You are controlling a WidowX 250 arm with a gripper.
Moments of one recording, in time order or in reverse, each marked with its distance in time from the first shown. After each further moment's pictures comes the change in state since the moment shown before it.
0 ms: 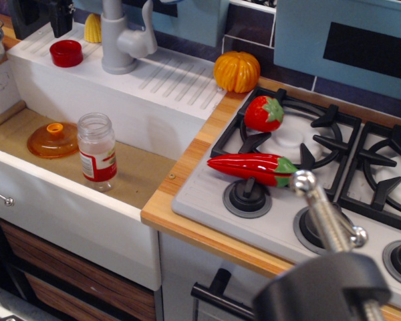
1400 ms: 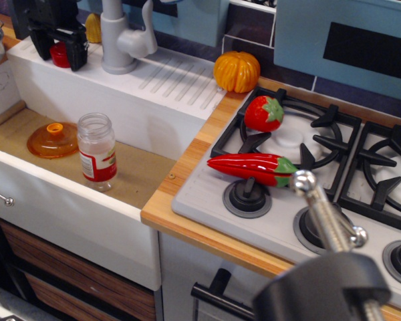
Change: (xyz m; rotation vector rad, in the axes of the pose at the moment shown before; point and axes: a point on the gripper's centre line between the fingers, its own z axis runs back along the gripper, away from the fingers) arm 0.007 -0.007 -0.062 -0.030 -0.044 0.034
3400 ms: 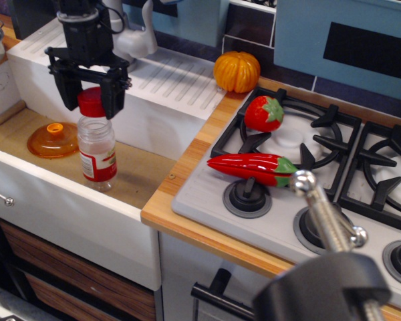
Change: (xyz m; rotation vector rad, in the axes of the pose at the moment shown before) arm -0.096 -0.122 0.044 -0.096 0.160 0.113
